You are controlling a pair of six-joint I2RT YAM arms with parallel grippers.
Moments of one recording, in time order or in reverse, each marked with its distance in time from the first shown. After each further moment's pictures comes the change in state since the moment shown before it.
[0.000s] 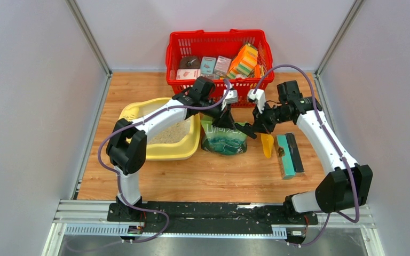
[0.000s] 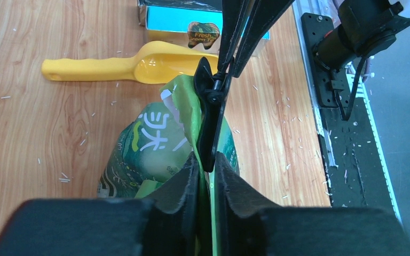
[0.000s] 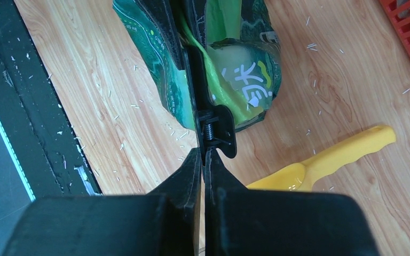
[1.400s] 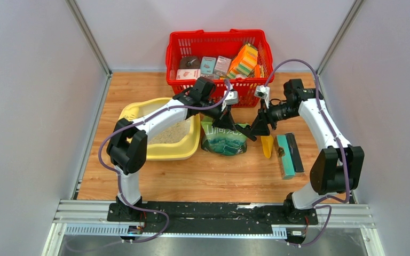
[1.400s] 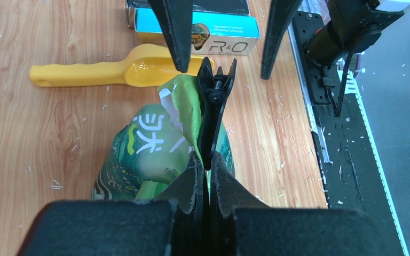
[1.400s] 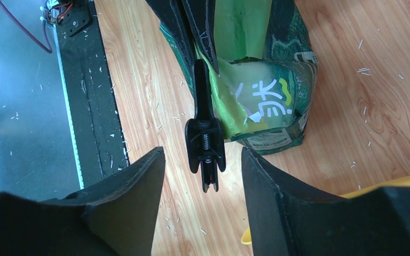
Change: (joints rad) left arm -0.002 0.009 0.007 -0.021 0.034 0.027; right arm -0.126 0.166 0.084 -0.187 -0.310 -0.178
